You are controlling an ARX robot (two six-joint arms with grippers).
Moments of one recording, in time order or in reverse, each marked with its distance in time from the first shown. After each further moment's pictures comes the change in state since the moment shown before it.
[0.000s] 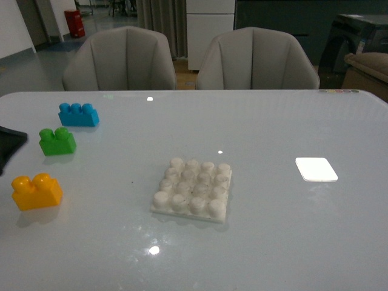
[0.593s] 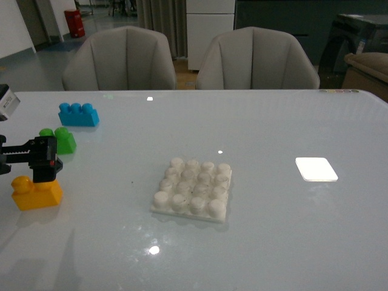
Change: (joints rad) left arm 0.012 0.410 0.348 -0.224 -0.076 -0.003; right arm 0.000 0.000 0.000 0.000 0.000 0.000
